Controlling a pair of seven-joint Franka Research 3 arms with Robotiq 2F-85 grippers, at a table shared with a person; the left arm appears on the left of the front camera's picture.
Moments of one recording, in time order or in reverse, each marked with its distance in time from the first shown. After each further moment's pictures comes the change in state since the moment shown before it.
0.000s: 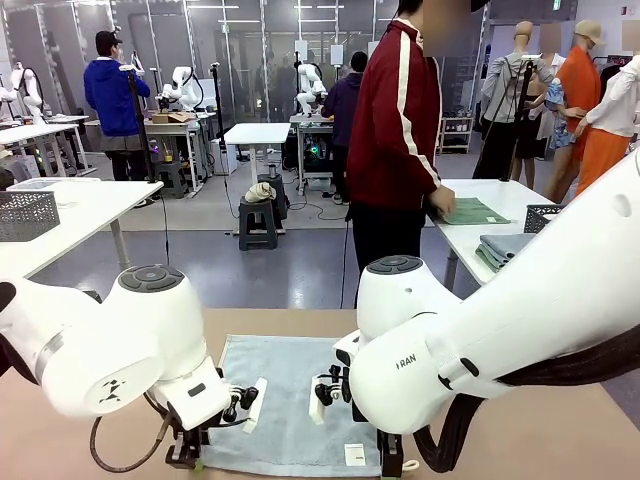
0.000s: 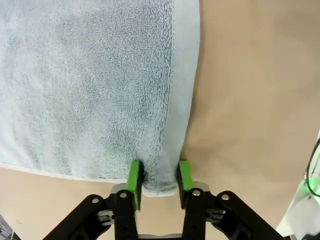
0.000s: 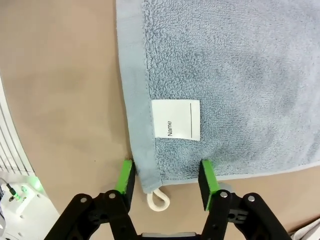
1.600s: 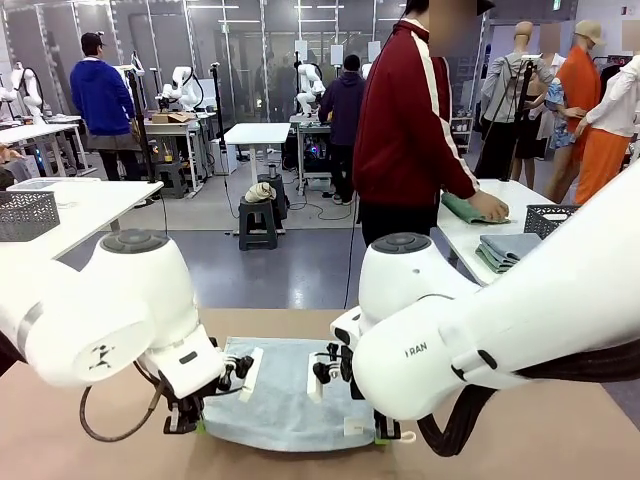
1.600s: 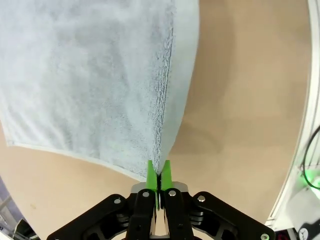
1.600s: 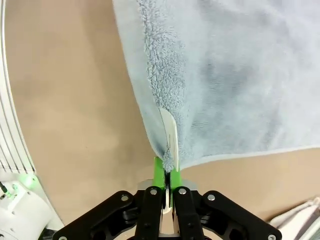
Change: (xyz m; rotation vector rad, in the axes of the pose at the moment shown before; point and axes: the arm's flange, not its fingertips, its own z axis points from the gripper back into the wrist) left arm -0.007 0.014 0.053 0.036 -0.020 0.018; right arm -0.001 -0.005 0.043 -0.097 -0.040 0.028
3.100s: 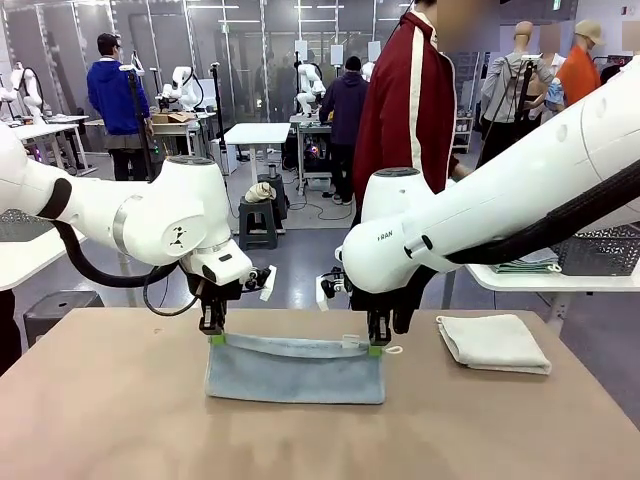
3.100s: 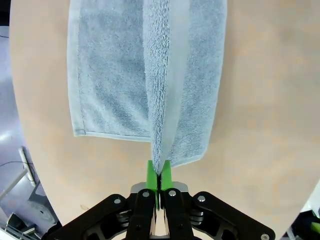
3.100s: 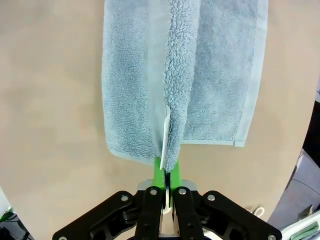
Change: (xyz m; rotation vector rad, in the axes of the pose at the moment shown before) left arm -0.003 0.179 0.007 -0.064 0.036 0.062; right arm -0.002 -0.162 0.020 0.006 -0.033 0.028
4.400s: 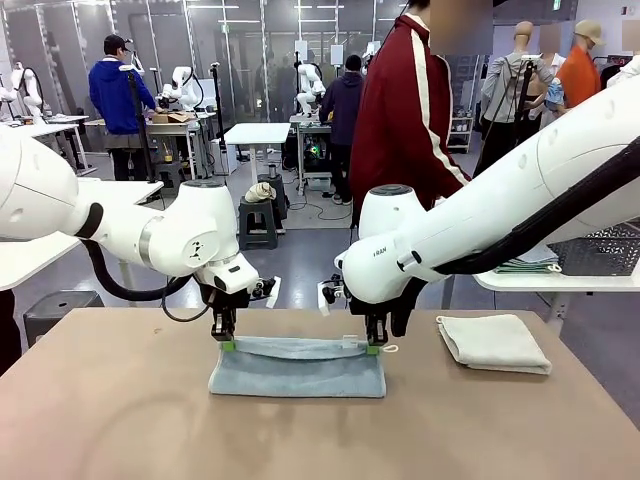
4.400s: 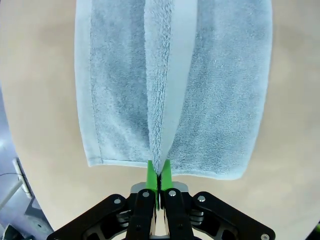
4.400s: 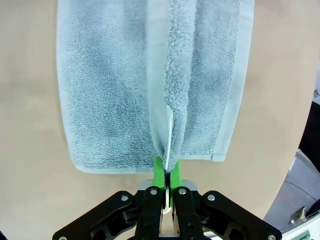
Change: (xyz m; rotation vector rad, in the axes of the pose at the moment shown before) left arm 0.000 0.054 -0.061 -0.046 -0.025 -0.008; right arm -0.004 -0.043 -0.042 -0.032 0.011 0.025
